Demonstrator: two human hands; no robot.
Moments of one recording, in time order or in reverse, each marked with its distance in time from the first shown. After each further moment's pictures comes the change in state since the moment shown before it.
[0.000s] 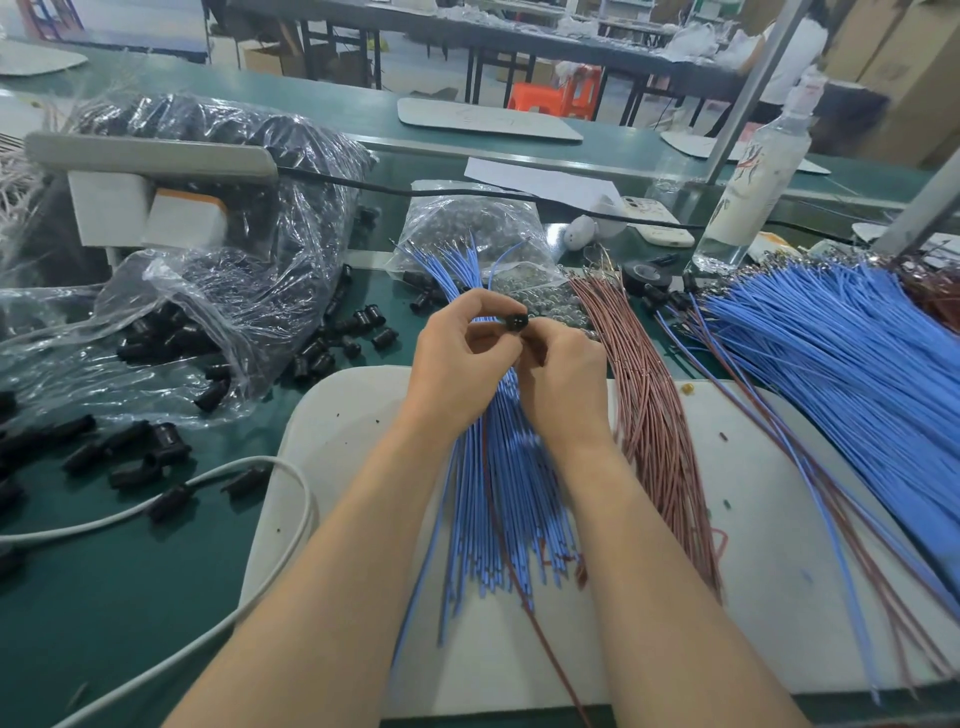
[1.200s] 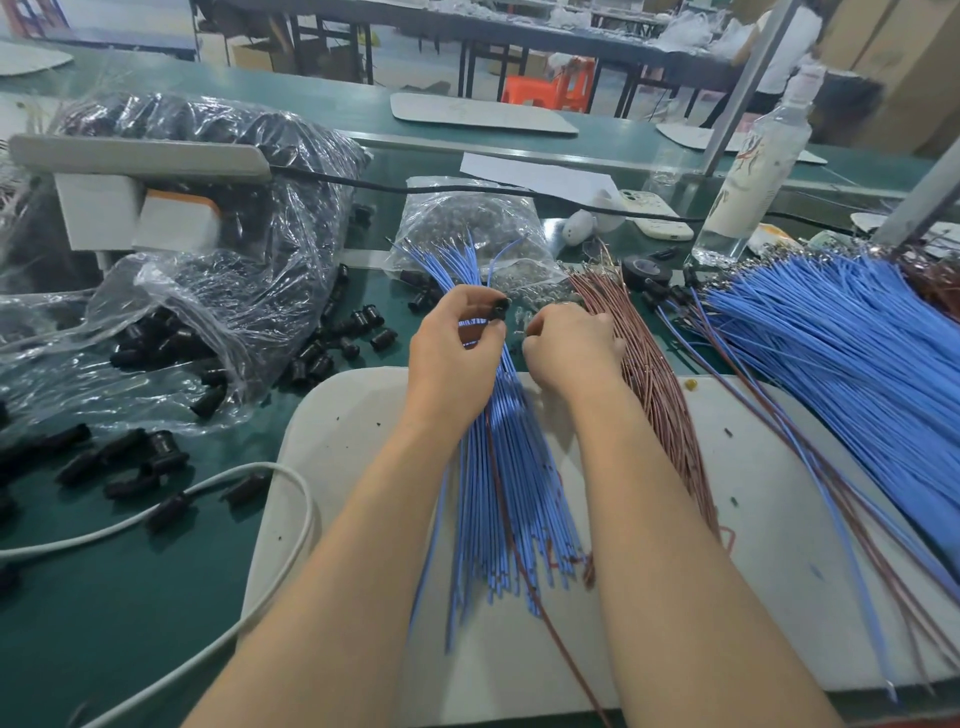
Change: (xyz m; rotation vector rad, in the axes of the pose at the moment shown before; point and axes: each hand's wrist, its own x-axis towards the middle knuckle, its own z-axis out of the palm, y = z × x) left_hand 0.008 -0.008 0.001 0.088 0.109 -0.018; right_hand 0.051 0.014 0.009 -0.631 -0.215 0.243
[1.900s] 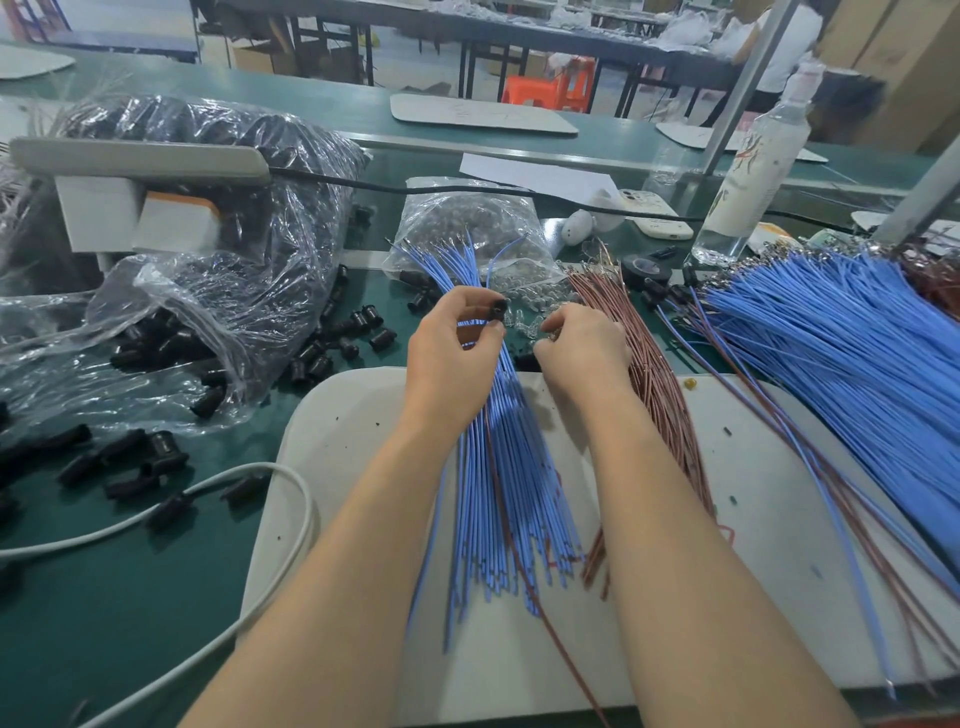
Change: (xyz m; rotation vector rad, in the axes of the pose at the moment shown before) left_hand -0.001 0.002 -0.001 0.030 -0.004 -0.008; right_hand 0.004 0.015 0.001 0.153 0.060 0.054
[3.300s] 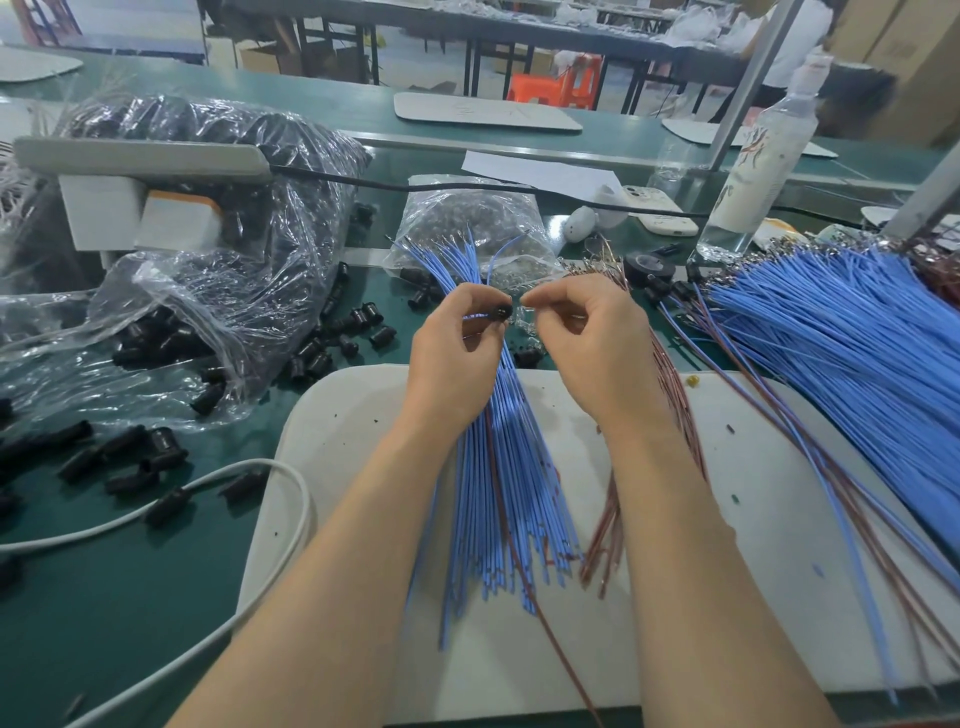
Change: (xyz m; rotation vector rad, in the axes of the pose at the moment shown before) left_hand -0.003 -0.002 0.000 0.036 -0.057 0.060; right_hand -0.044 -0.002 -0.028 0.570 0.196 -0.398
